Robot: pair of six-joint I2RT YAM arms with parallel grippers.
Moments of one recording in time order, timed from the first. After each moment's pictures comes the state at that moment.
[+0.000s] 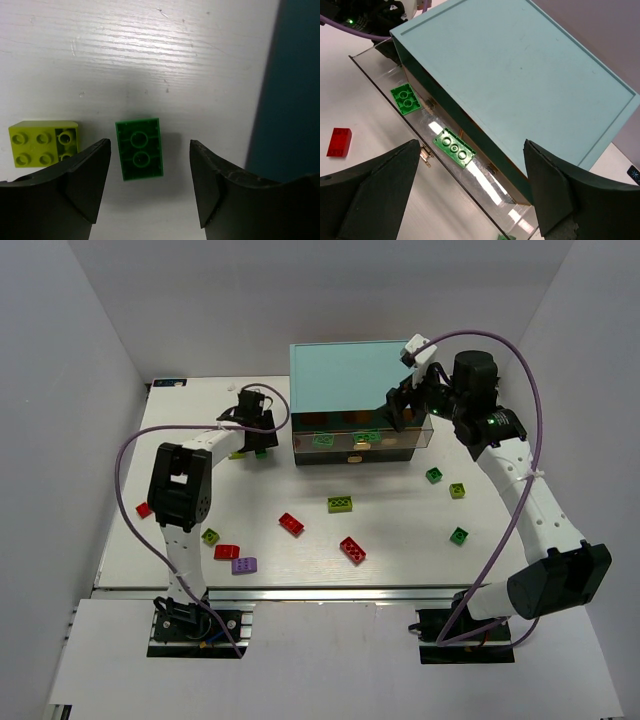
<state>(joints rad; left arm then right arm) -0.26 2.06 1.48 -0.31 -0.15 -0.36 0.30 1.39 1.48 -0.40 -0.52 -0.35</state>
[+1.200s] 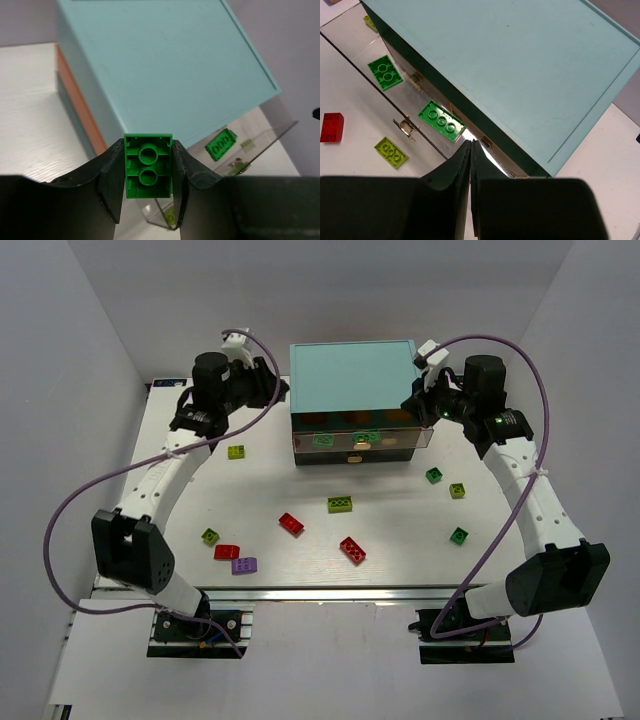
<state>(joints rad) -0.28 1.53 1.45 -0.13 0.30 -0.33 0.21 1.39 1.44 -0.47 -0.54 -0.35</state>
